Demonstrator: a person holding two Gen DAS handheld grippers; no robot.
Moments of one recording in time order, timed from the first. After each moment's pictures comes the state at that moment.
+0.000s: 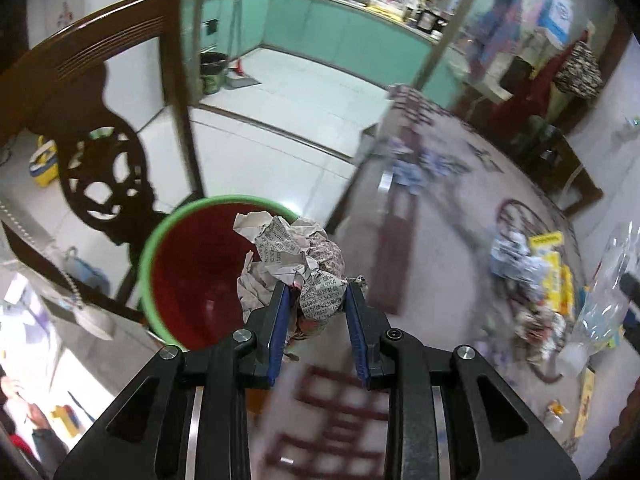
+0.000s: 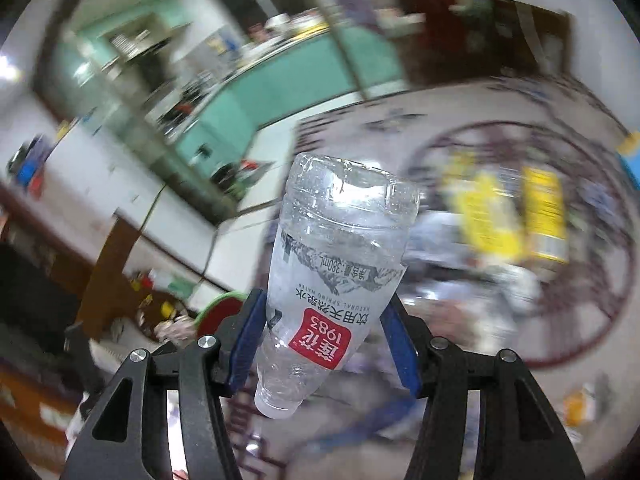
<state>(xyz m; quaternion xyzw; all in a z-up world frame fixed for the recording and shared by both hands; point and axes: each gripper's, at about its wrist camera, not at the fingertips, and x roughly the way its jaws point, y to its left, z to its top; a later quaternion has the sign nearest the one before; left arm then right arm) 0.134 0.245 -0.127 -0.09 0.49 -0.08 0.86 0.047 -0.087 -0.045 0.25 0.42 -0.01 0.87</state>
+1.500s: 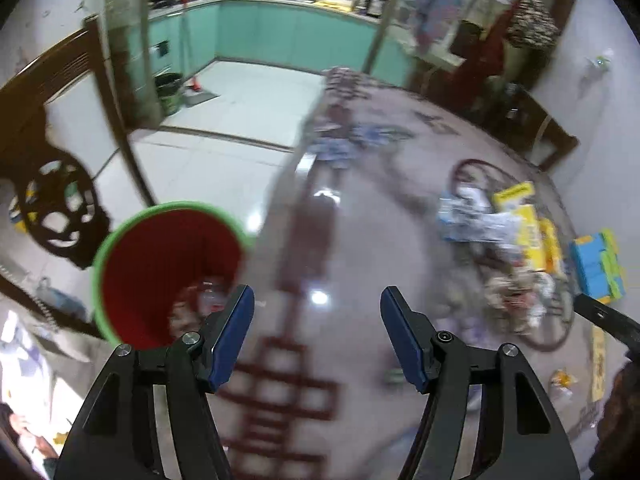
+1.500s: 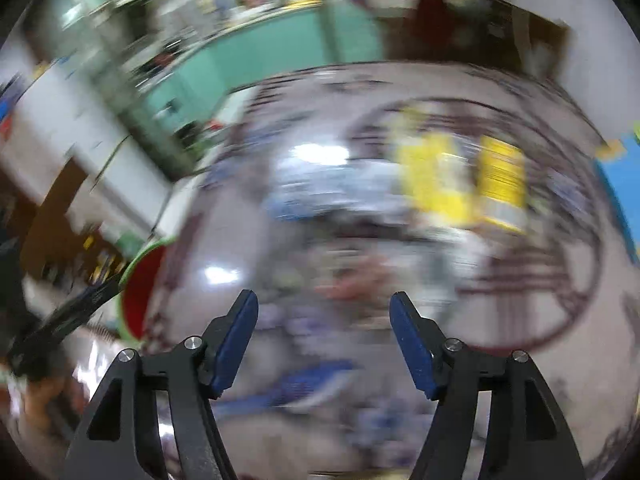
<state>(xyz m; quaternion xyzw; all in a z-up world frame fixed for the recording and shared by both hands) 0.104 0.145 -0.123 -0.04 0.48 -0.16 0.86 0.011 -0.156 -0.116 0.19 0.48 -0.09 0.85</state>
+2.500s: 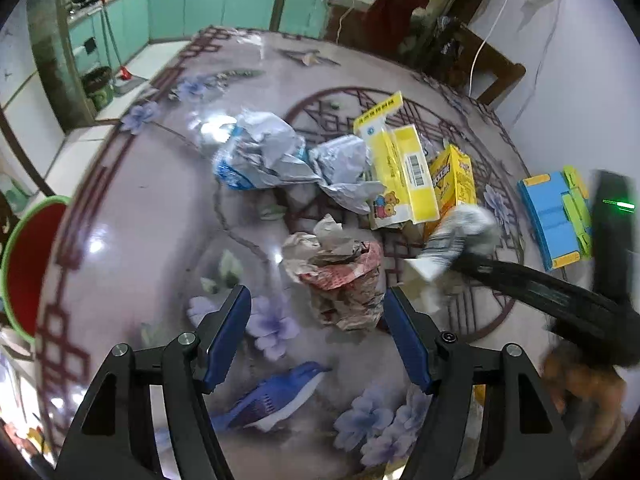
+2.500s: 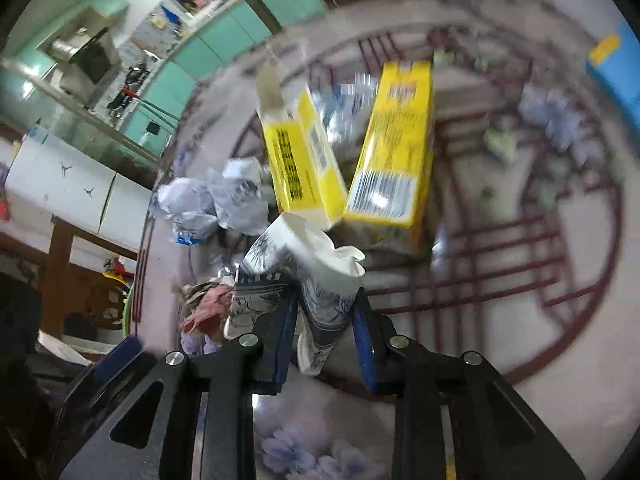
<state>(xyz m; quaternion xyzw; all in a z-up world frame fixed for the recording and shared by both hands) 0.060 -0.055 -0.137 0.00 0.53 -0.23 0.82 0.020 -0.278 -0.181 0.29 0.50 -0.06 0.82</state>
